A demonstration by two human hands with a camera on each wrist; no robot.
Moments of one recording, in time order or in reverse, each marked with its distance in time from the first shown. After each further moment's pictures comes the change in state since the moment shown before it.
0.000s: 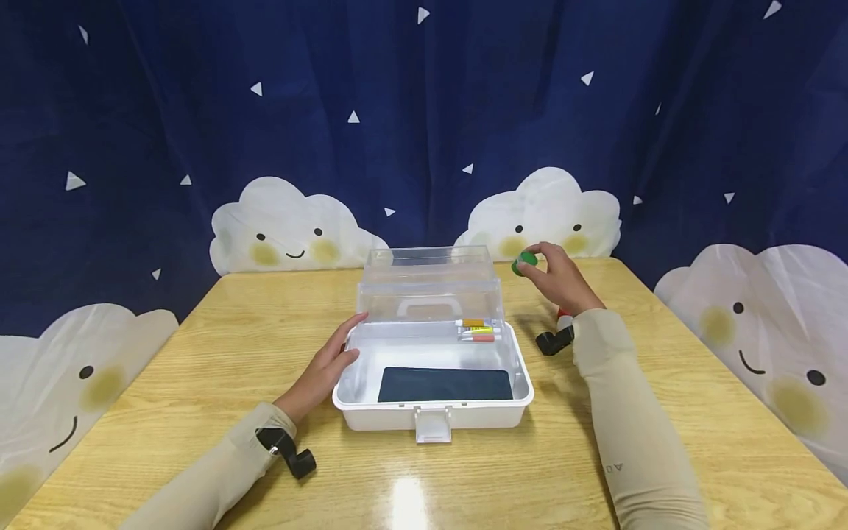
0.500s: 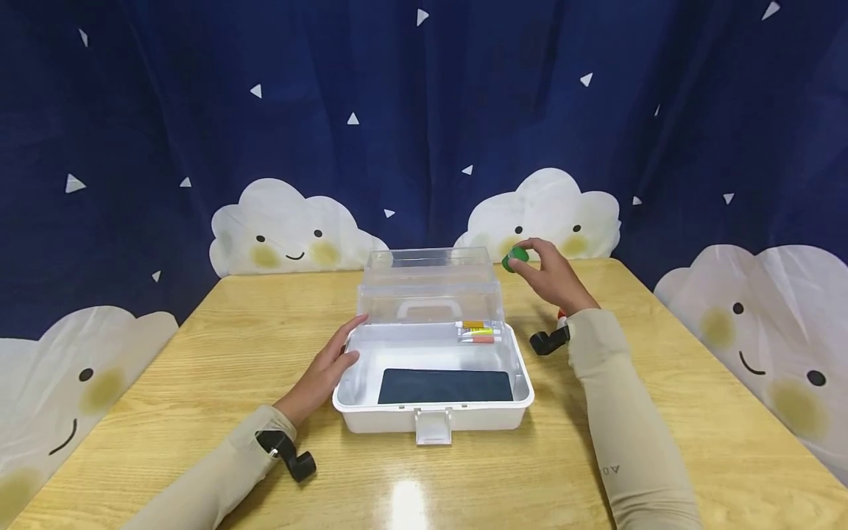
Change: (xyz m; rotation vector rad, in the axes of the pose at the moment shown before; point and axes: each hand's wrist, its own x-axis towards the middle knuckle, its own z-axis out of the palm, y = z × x) left_hand -0.002 -0.001 0.001 -0.004 0.001 -0.008; right_hand 0.002 -0.017 0.005 0.082 -0.003 -0.069
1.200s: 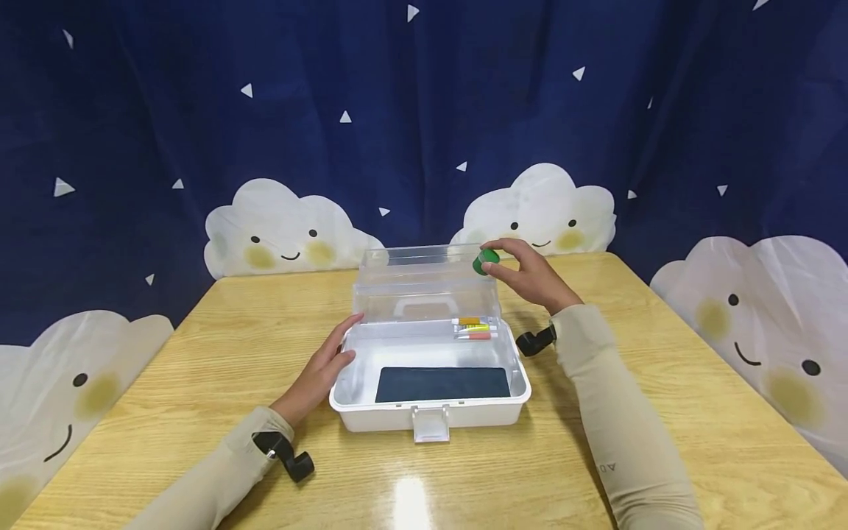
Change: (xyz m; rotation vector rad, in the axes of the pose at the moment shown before) left_hand 0.000 0.003 0.001 -0.007 0.005 -0.011; right_hand -0.007 -0.031 0.012 0.062 -0.123 -0.092
